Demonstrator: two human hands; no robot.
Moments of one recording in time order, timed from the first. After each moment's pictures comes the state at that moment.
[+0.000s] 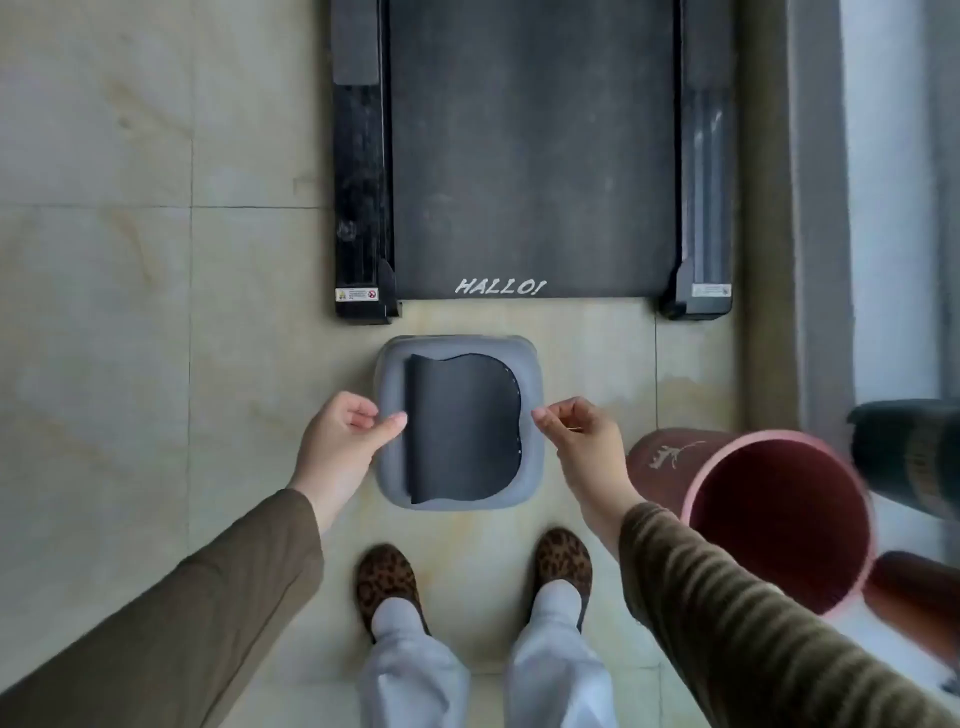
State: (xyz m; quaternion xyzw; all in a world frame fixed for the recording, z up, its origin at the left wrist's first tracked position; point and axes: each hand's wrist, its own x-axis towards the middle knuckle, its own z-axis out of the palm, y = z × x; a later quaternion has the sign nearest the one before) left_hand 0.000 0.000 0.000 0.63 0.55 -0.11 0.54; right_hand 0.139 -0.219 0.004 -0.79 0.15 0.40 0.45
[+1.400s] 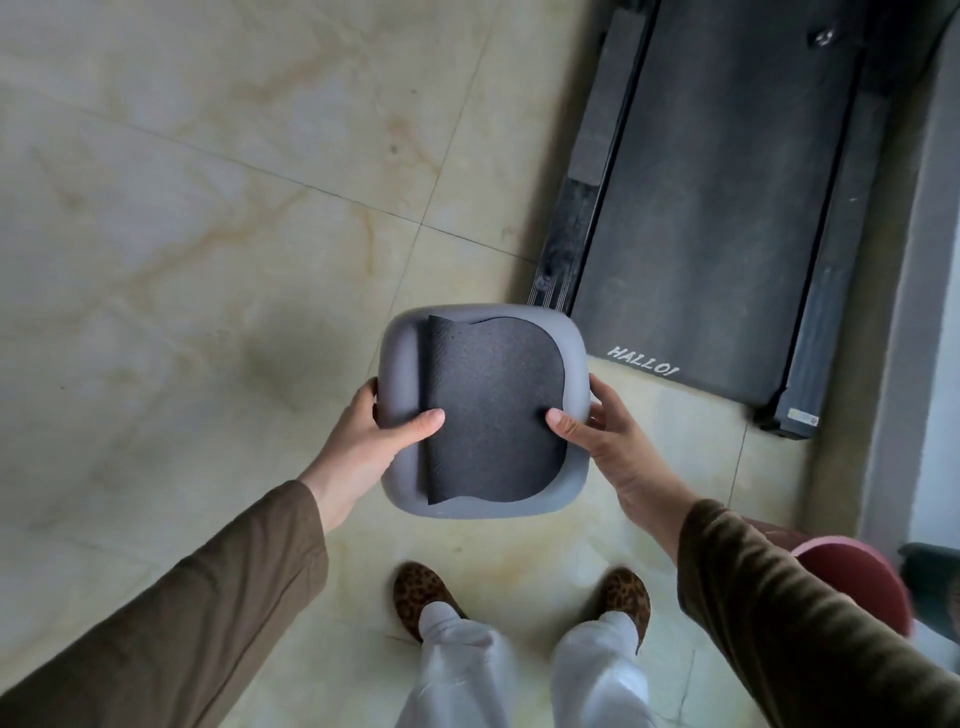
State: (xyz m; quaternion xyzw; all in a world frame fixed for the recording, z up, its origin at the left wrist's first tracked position) left_hand -0.165 0.152 0.149 0.49 0.54 -0.03 0.69; right_hand 0.048 -0.026 0.145 -0.69 -0.01 0.55 0.48
